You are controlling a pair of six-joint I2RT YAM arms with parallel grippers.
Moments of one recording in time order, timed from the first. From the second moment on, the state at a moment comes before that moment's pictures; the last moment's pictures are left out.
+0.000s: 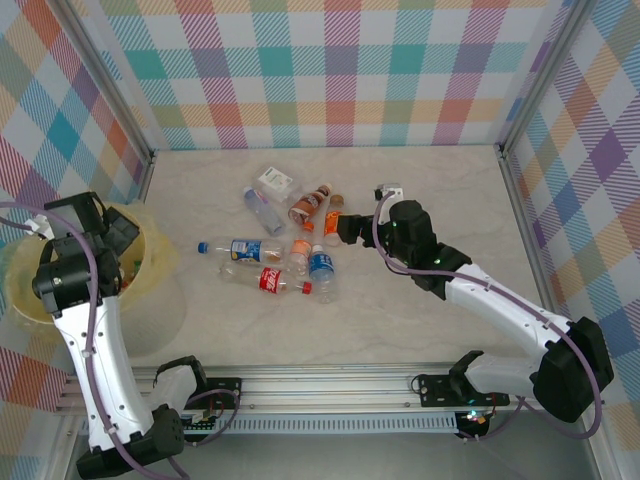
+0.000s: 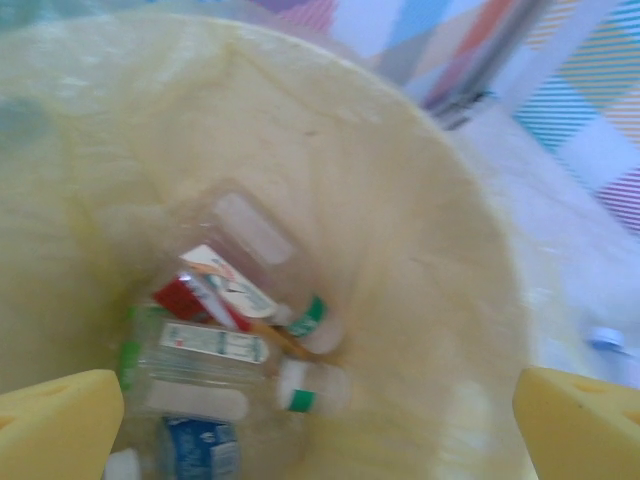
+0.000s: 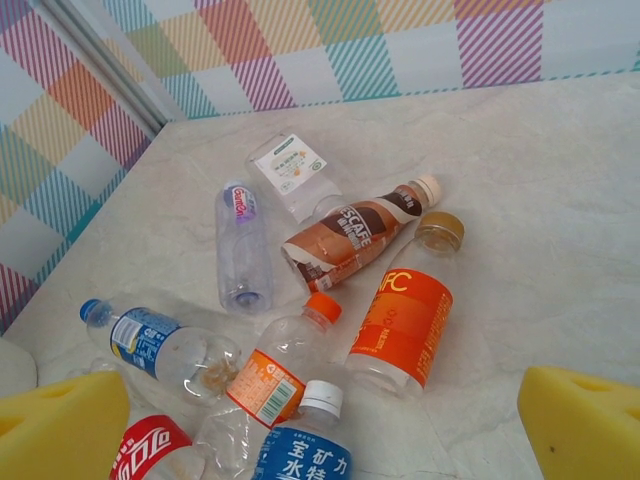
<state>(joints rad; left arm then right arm) 0.34 0.95 1.49 -1.24 -0.27 -0.53 0.67 1.20 0.88 -0.07 0.08 0.44</state>
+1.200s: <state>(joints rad) -0.53 1.55 1.49 -0.91 -0.38 -0.83 0.60 1.10 0.83 -0.29 0.21 0.70</state>
